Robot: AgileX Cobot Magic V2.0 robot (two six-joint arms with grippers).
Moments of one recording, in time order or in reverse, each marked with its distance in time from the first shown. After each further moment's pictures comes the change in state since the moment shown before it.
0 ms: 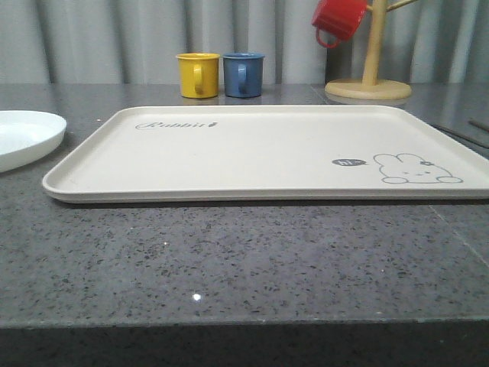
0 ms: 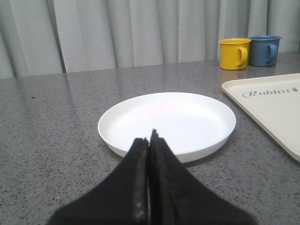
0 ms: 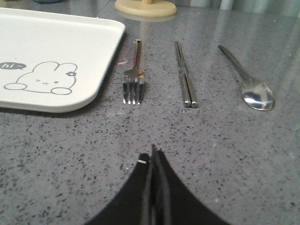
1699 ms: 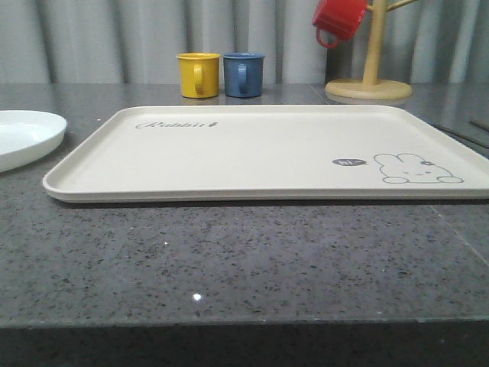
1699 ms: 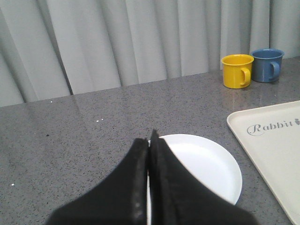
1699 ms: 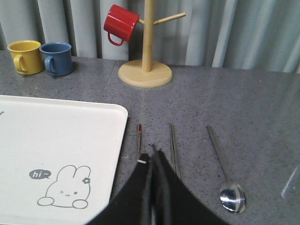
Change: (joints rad) left arm 0.000 0.388 -0.512 0.077 0.228 0.000; right arm 0.000 0.392 -0.606 0.034 0.201 -0.010
